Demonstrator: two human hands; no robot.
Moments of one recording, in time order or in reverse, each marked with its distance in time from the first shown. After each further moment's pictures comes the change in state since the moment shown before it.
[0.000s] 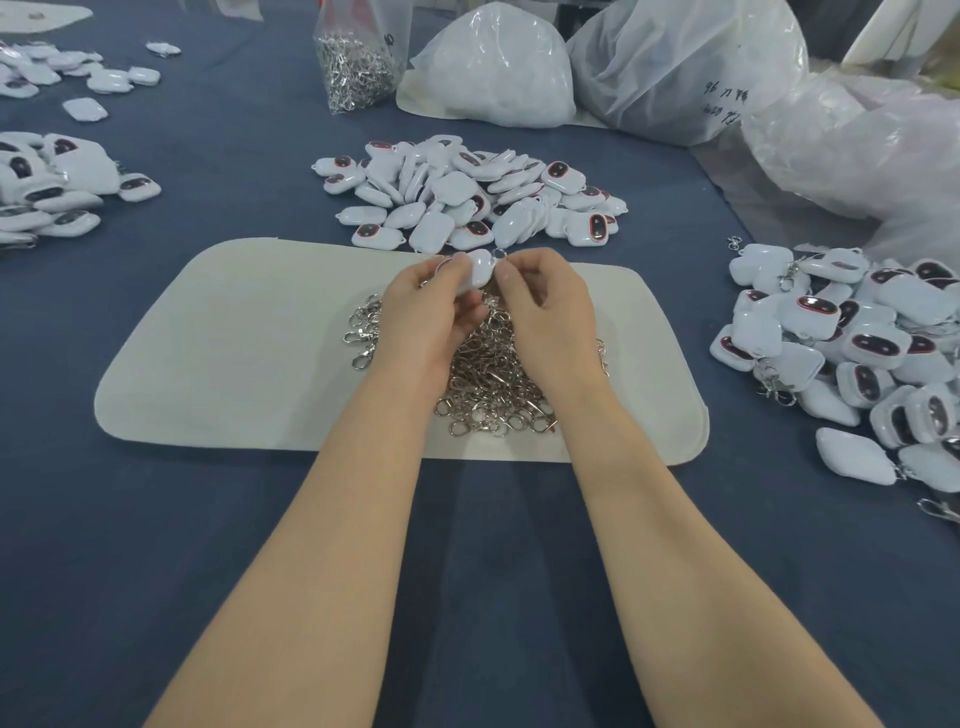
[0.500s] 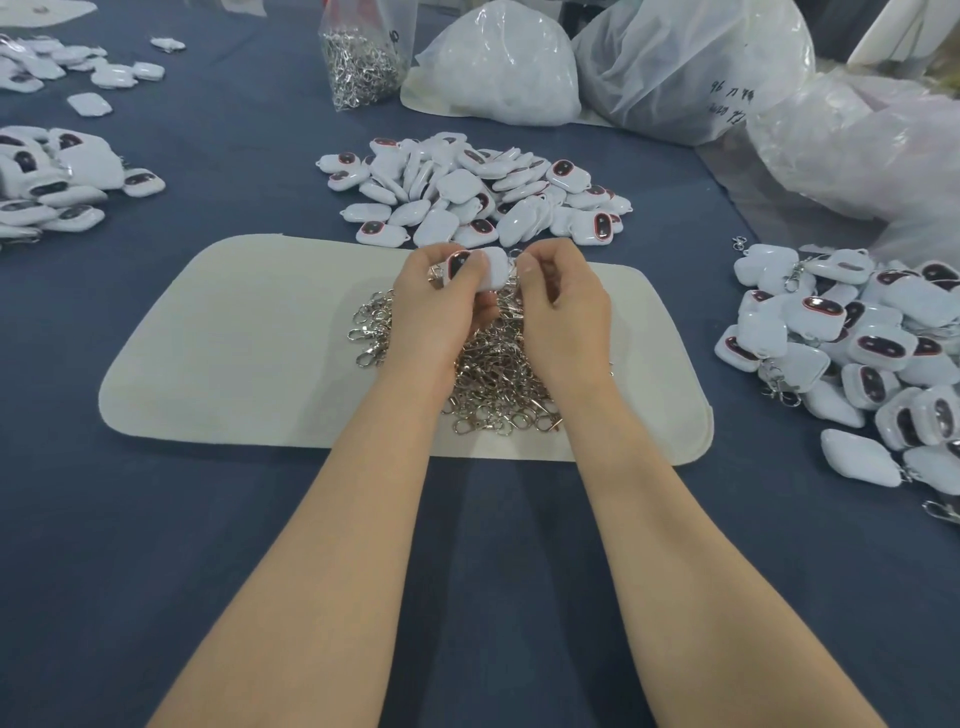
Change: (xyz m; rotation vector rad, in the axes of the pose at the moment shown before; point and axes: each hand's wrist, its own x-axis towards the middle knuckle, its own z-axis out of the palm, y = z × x) left_hand -0.007 0.000 0.003 0.167 0.006 0.125; right_hand 0.001 0.003 -0.002 -0.111 0.110 -0.107
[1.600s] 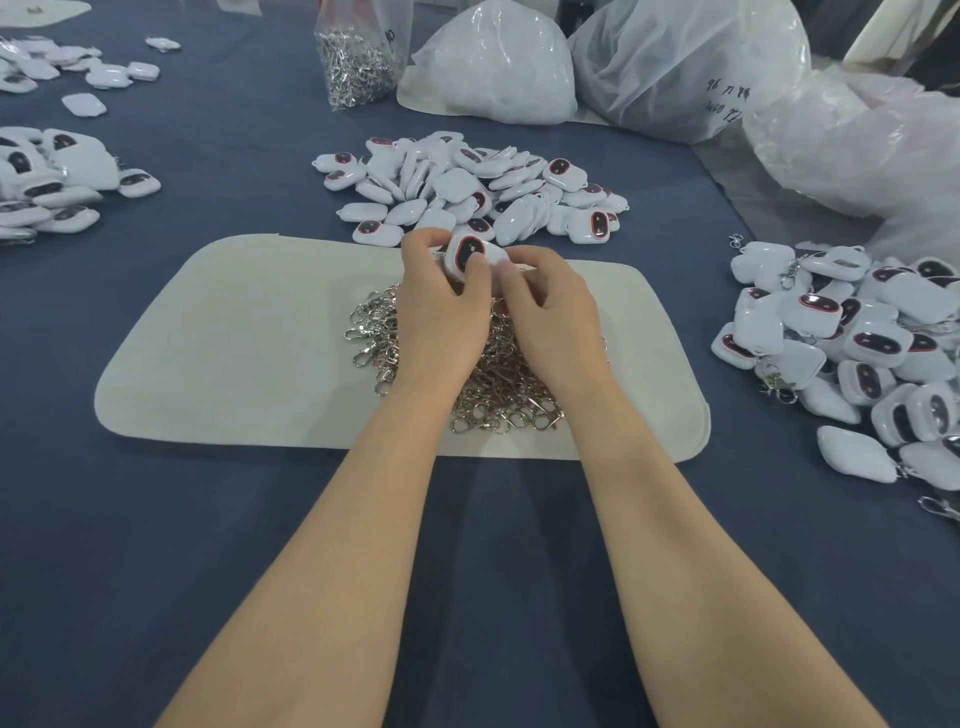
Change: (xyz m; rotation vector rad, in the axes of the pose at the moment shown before) left_hand -0.003 -0.008 0.000 0.484 0.039 0.304; right_hand 0.000 -0.002 -0.003 -0.012 -0.168 0.138
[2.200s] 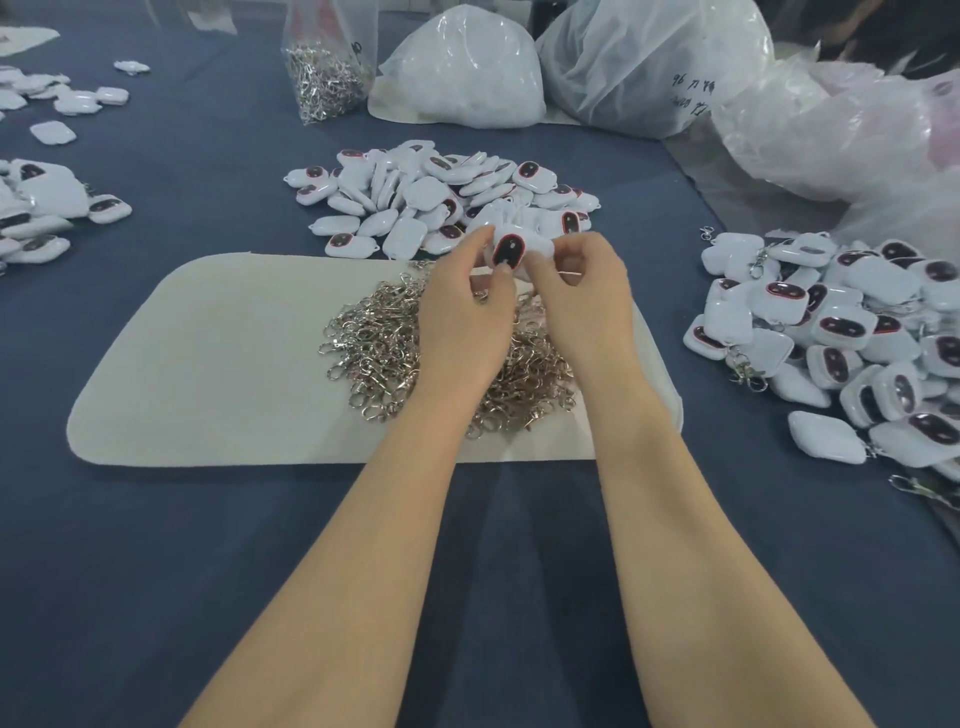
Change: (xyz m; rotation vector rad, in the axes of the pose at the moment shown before) left_hand -0.015 0.019 0.027 0.058 -0.138 0.127; right_hand 0.009 0.001 -0.038 0.033 0.206 0.050
